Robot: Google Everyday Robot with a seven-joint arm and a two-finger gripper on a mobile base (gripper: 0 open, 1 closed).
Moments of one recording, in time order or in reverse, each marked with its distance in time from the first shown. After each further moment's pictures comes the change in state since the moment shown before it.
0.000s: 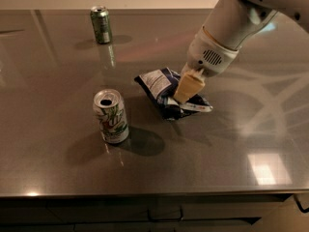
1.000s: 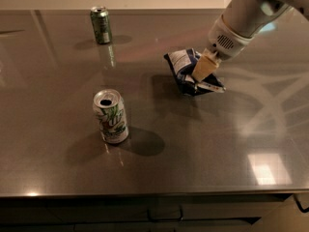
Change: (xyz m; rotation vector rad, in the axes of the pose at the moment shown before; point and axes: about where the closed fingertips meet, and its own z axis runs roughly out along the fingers) arm 0.029 -0.093 -0.020 0.184 -0.009 0.191
